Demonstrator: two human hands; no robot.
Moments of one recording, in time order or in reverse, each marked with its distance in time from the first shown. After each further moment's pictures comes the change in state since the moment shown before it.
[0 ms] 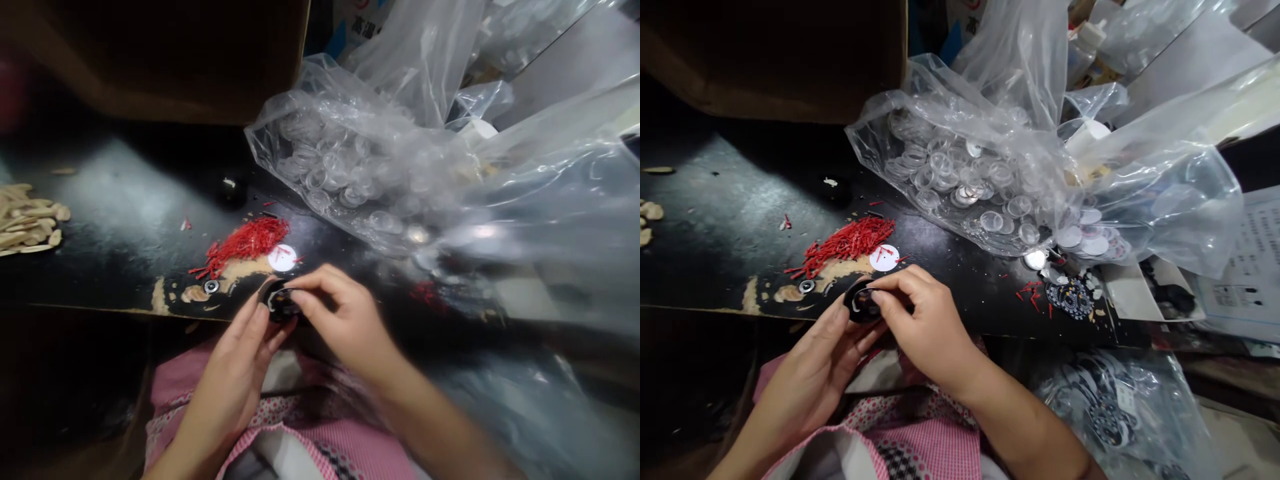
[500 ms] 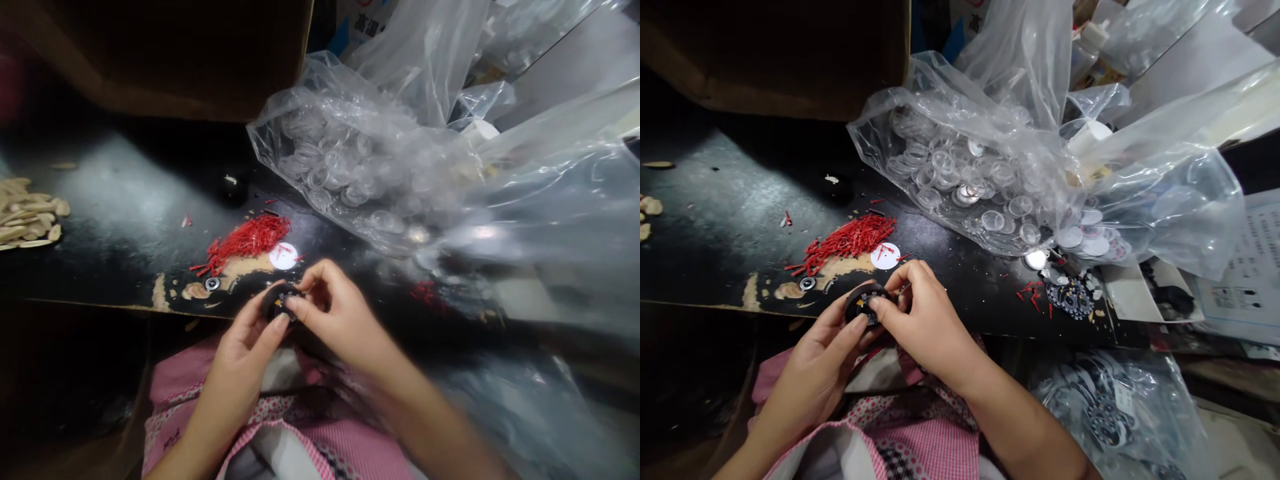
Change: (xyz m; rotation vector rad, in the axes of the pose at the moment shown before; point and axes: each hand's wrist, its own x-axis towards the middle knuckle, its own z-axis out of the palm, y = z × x) left_hand 0.008 -0.016 -0.020 0.207 -0.133 0.101; right_hand 0.001 0.005 0.005 -0.001 -0.087 0.223
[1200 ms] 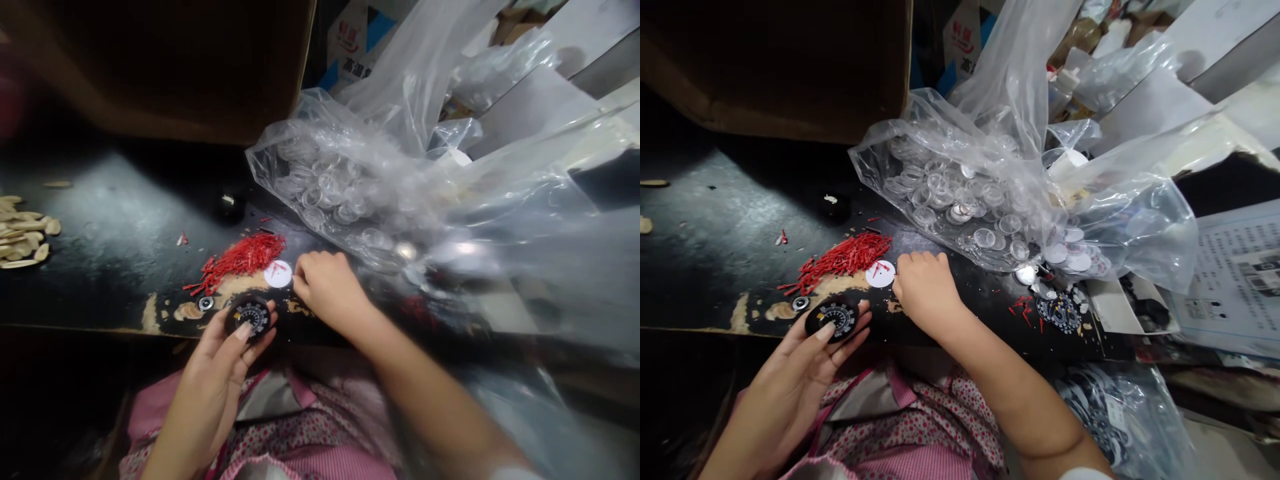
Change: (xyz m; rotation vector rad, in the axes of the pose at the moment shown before) left_hand 0.003 0.025 0.002 -0.219 0.215 -0.040; right_hand 0.062 0.004 -0.010 -0.997 -0.051 -0.249
